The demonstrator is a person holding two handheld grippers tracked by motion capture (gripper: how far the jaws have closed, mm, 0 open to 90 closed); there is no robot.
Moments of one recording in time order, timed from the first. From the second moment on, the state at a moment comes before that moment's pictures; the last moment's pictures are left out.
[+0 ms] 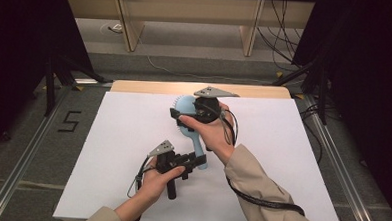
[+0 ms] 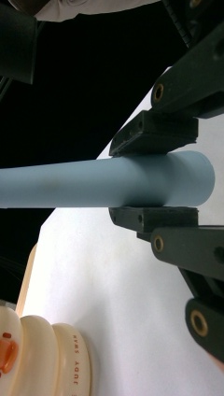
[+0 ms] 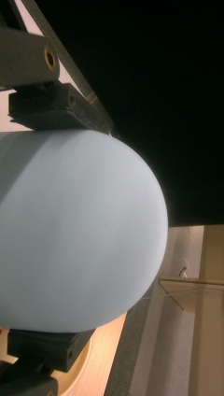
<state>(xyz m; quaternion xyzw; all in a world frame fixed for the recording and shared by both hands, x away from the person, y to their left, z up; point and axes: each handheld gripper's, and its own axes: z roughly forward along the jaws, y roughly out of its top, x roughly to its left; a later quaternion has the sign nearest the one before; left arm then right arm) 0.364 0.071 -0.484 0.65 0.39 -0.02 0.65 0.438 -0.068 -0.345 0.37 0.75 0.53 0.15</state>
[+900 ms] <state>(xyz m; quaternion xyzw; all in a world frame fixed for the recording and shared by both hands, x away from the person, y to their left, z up) 0.363 0.073 -0.481 0.66 0.39 0.01 0.65 0.438 -0.071 -0.340 0.37 0.75 0.53 0.14</state>
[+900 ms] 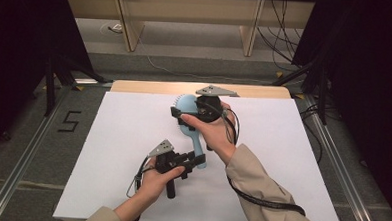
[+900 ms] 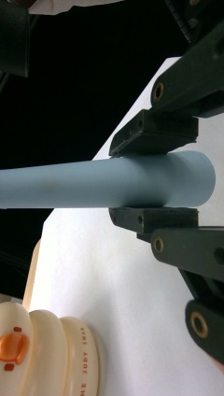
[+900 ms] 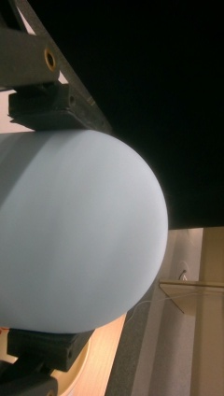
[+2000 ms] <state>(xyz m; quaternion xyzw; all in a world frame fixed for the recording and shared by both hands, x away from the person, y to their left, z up) 0.360 0.116 -0.467 0.74 0.36 0.15 0.55 0.442 -0.090 -0.335 0.38 0.72 0.56 0.18</state>
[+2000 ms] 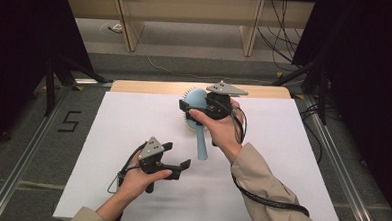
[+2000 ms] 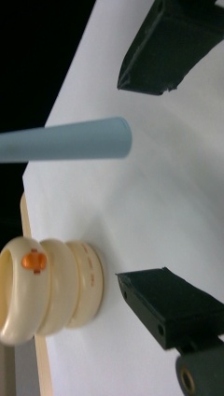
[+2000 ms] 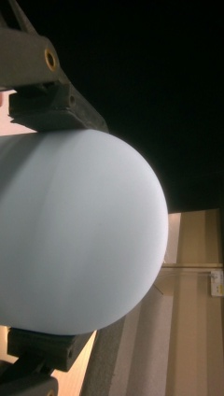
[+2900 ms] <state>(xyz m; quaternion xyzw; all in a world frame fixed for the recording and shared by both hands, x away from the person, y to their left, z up) 0.356 0.163 -0.473 0.74 0.38 0.21 0.51 0.450 -0.104 -0.335 0.38 0.70 0.57 0.21</state>
